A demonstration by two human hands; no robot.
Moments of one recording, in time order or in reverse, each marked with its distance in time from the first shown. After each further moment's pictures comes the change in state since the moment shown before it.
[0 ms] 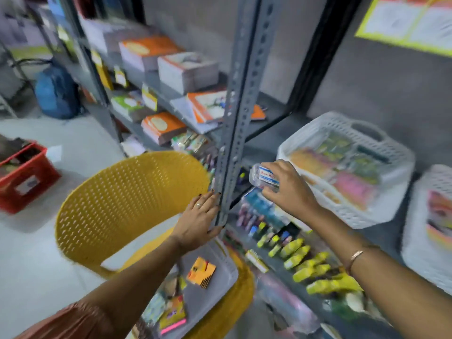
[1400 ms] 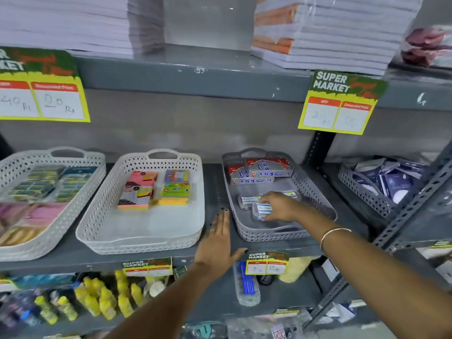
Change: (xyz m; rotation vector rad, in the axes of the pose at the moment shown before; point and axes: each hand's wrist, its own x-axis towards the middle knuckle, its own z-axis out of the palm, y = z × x) left_hand 0.115 0.620 0.043 -0.215 -0.284 0.500; right_hand -0.467 0.321 -0.305 -0.240 -0.179 0.919
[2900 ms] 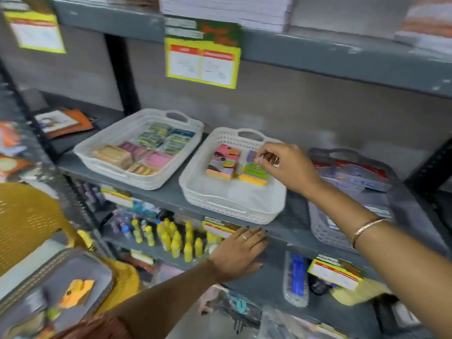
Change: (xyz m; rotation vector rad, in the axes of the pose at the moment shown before) left_hand -0.098 -0.073 -0.006 0.244 0.024 0.265; right_hand -0.005 -0.199 -0.047 0.261 0.464 -0.589
